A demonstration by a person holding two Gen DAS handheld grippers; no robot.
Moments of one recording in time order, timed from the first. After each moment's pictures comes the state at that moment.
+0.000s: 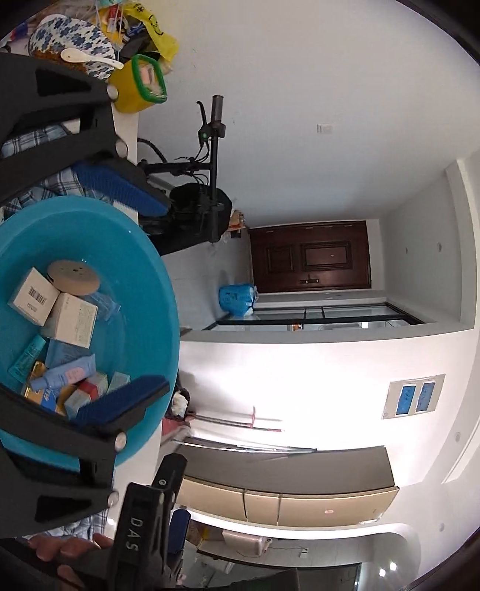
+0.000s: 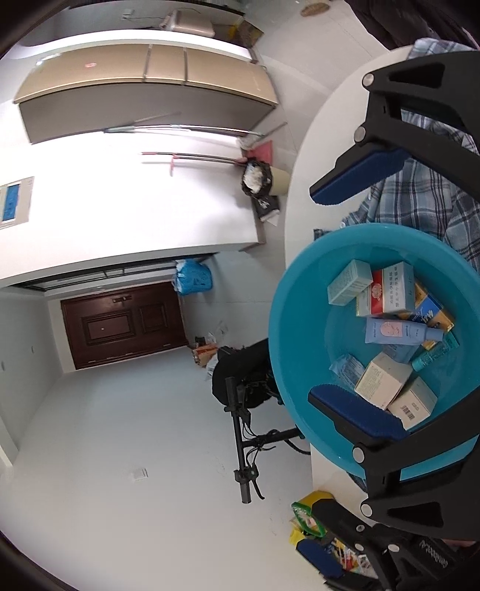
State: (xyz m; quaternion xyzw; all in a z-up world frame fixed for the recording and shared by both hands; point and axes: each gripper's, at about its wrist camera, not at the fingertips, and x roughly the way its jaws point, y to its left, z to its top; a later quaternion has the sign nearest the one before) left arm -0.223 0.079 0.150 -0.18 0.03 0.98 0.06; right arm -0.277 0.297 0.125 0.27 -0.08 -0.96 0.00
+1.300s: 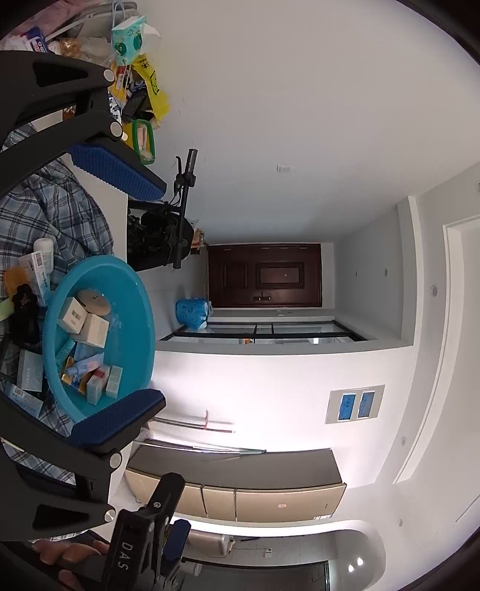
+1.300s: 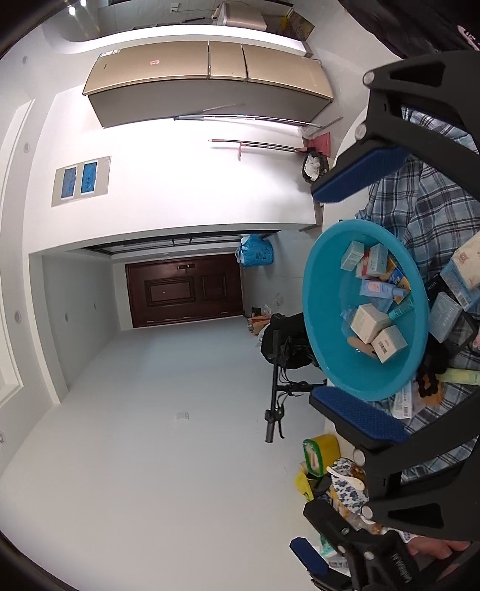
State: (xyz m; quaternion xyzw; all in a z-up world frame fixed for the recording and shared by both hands) left arm -0.011 0.030 0.209 -0.08 0.01 1.00 0.02; right arm -0.089 0.258 0.188 0.14 -0.04 -0.99 0.05
